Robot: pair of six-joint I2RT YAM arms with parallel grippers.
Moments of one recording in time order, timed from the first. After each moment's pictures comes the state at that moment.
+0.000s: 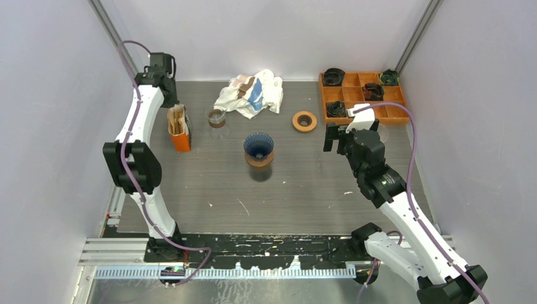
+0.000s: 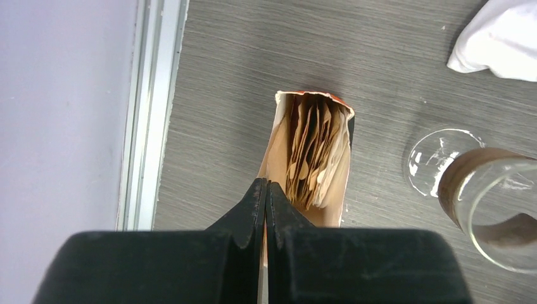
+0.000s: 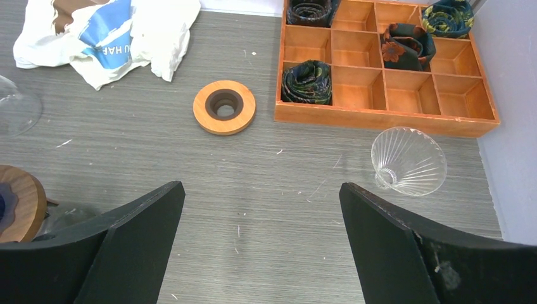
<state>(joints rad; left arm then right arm) -0.01 1.92 1.90 -0.90 -0.30 -0.07 0.43 0.80 0.82 -0.27 0.38 0.07</state>
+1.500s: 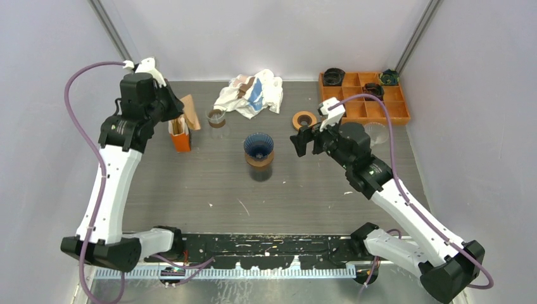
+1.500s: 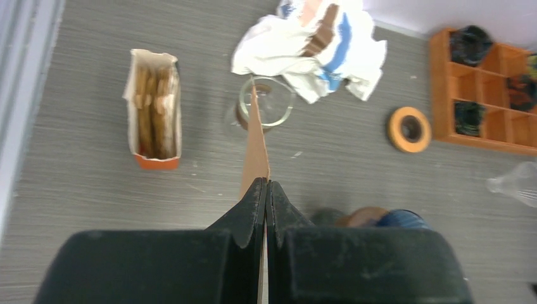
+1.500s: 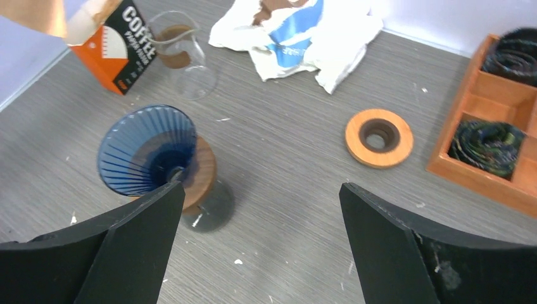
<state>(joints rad) -0.16 1.23 1.57 -0.82 -0.08 -0.34 0.54 0.93 0.89 -0.18 0.01 0.11</state>
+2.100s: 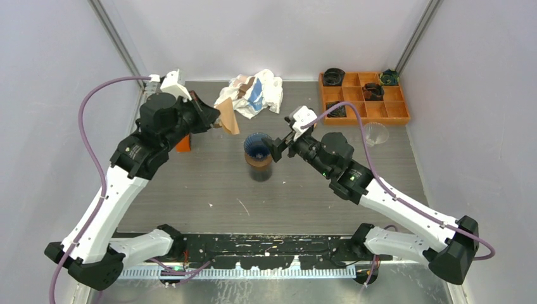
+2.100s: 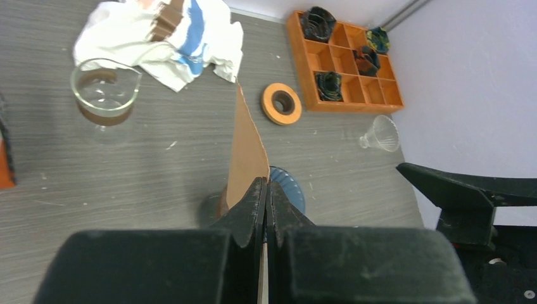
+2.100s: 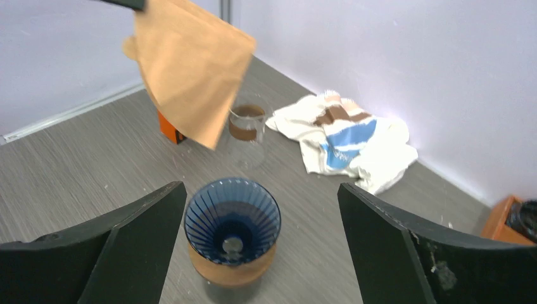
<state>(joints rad) -0.51 1.07 1.41 -0.61 -0.10 -0.56 0.84 1.02 0.90 0.14 0.10 -0.08</state>
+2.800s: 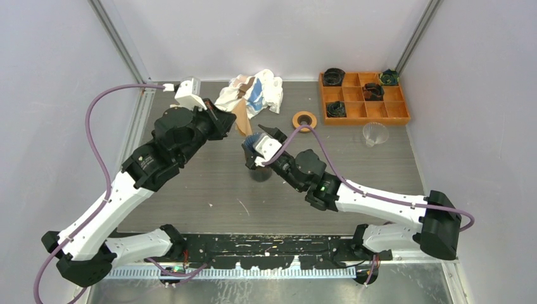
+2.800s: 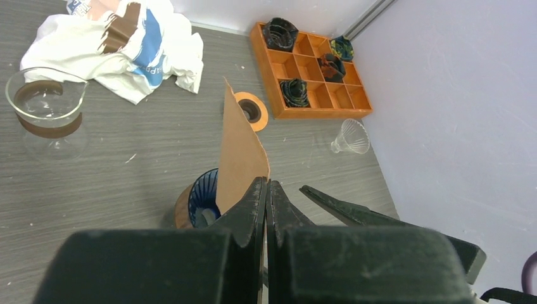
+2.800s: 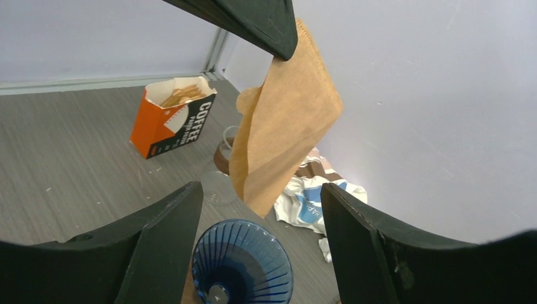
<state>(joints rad) -0.77 1.04 1.33 -0.47 -0.31 -0.61 1.09 1.20 0.83 0.54 0.26 -0.48</state>
